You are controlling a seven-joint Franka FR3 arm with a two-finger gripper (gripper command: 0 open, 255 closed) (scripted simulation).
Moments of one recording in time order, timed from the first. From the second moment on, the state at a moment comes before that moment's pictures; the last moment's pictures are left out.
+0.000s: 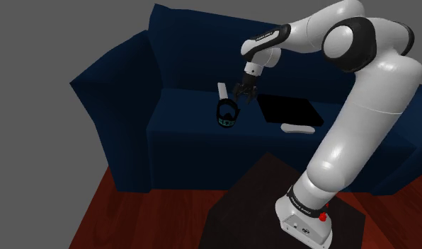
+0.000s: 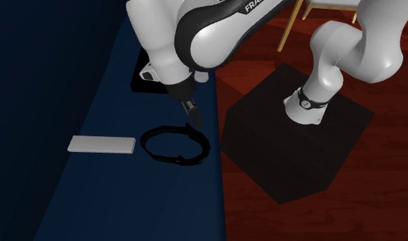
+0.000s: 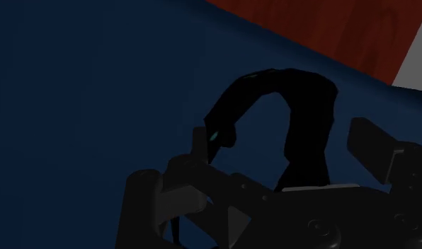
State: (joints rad) arm -0.16 0.13 -0.35 -2.04 0.26 1.97 -0.31
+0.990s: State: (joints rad) arm -0.19 0.28 -0.35 -2.01 0.33 2.05 -0.38
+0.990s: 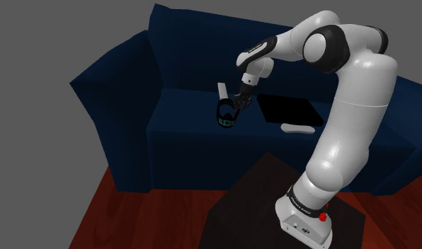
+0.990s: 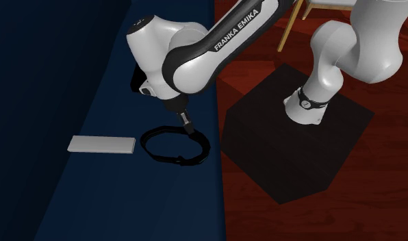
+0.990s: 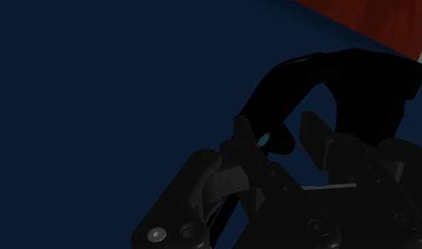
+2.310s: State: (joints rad) arm -0.18 0.19 -0.36 -1.94 0.28 1.91 -0.33
